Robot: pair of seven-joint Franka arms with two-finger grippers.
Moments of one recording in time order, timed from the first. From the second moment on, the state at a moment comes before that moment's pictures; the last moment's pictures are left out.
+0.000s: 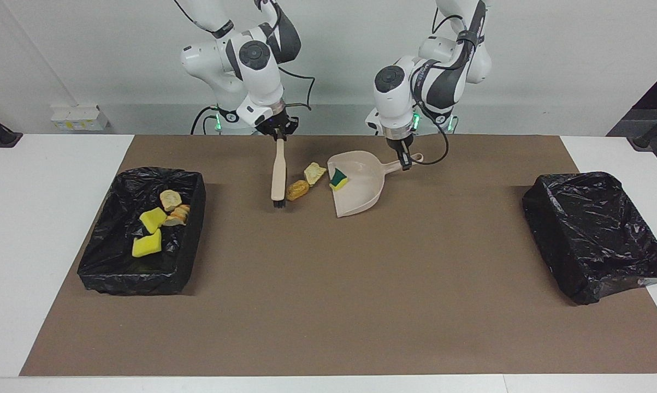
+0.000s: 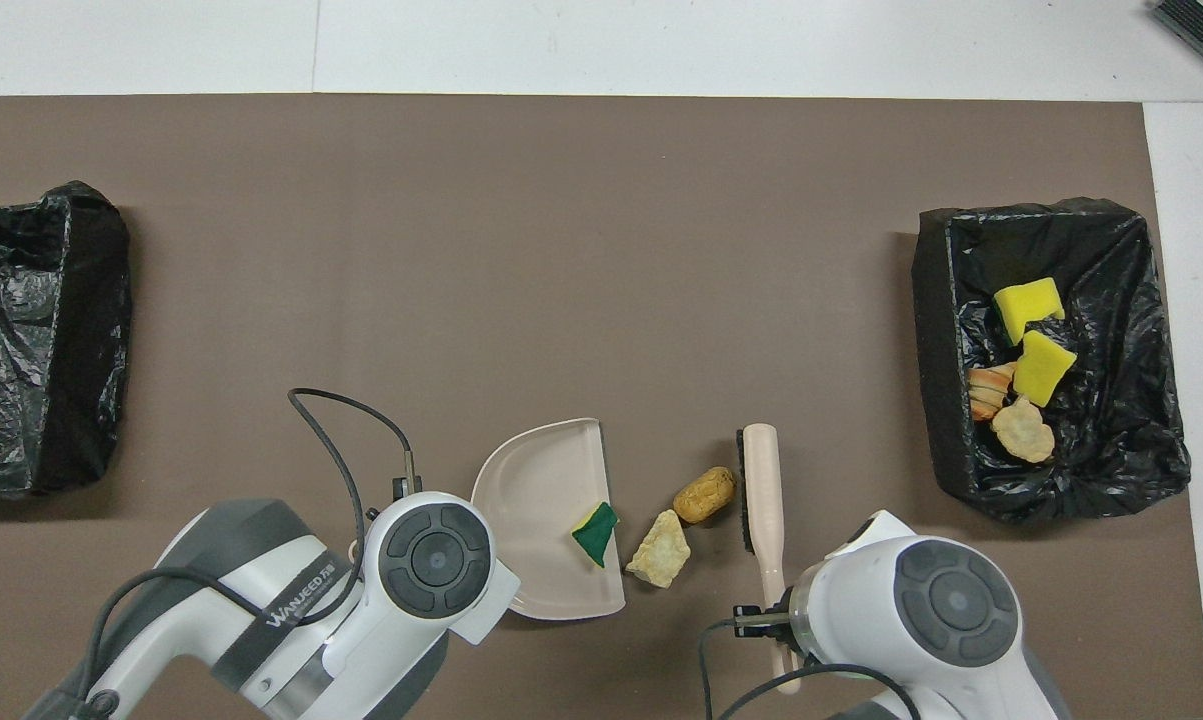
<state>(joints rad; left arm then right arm) -0.71 -0.14 0.02 -2.35 0.22 1.96 0.71 0.34 -0.40 0.16 -2.53 0.22 1.92 0.41</state>
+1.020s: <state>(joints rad) -0.80 -0.13 0.01 -2.37 0.22 2.01 0.55 0.54 -0.19 0.18 -2.43 0.33 2.10 0.41</state>
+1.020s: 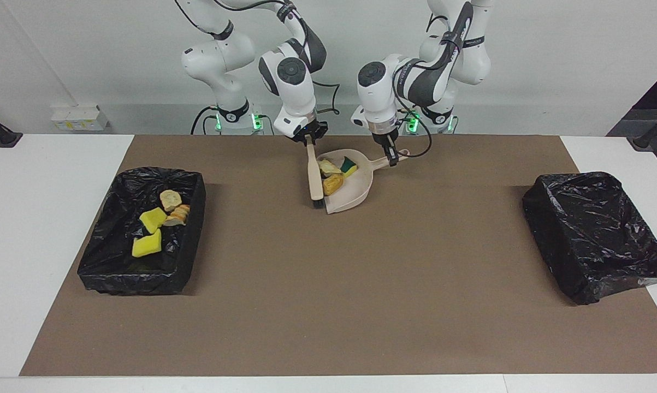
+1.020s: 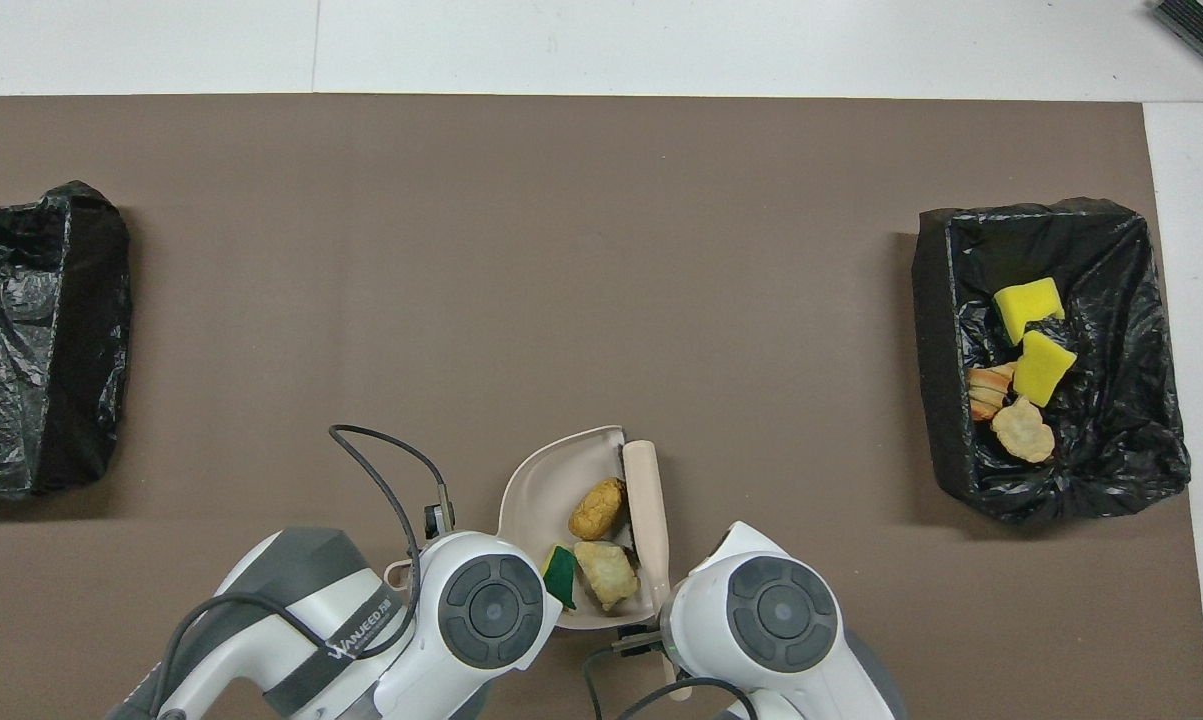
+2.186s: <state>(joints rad) -0.50 -0.19 0.05 -2.44 0.17 2.20 0.91 0.49 -0.26 0.16 -2.32 0.33 2.04 0.44</state>
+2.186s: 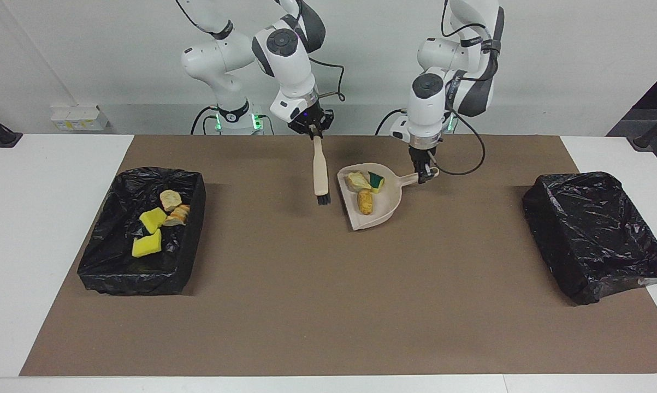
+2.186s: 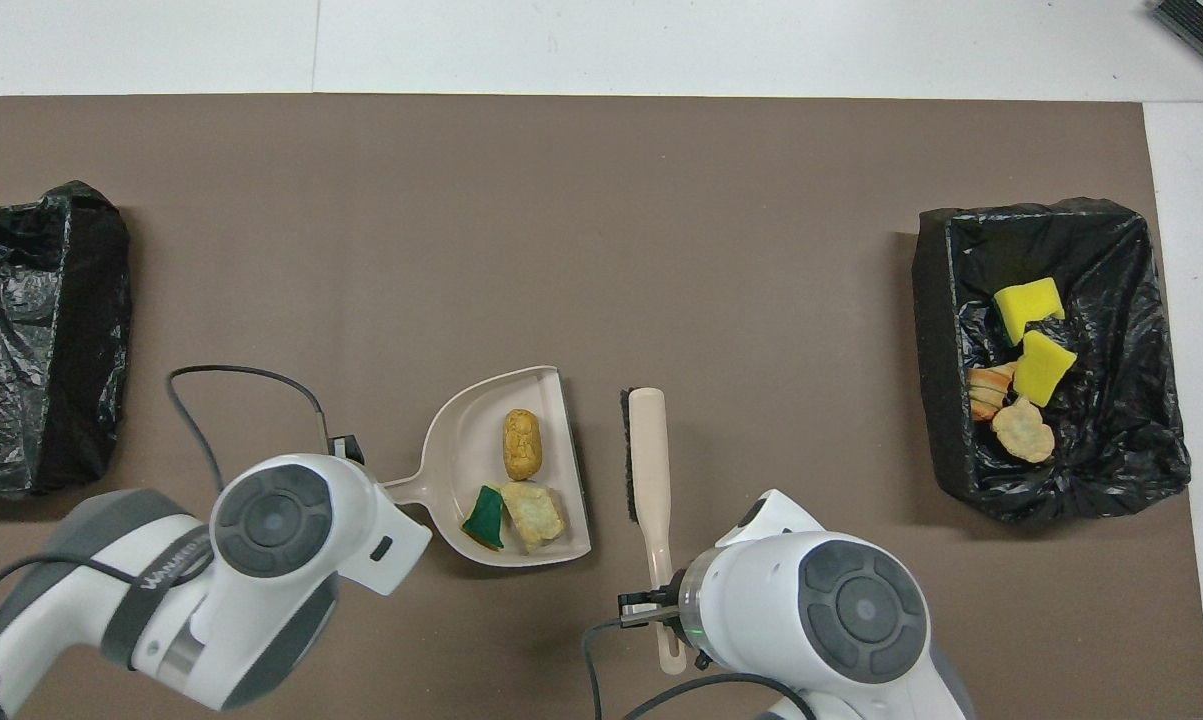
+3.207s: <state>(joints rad) -0.01 0.05 0.06 -1.80 0.00 1.86 1.62 0.85 0.12 0.19 -2.09 0.18 2.12 0.94</state>
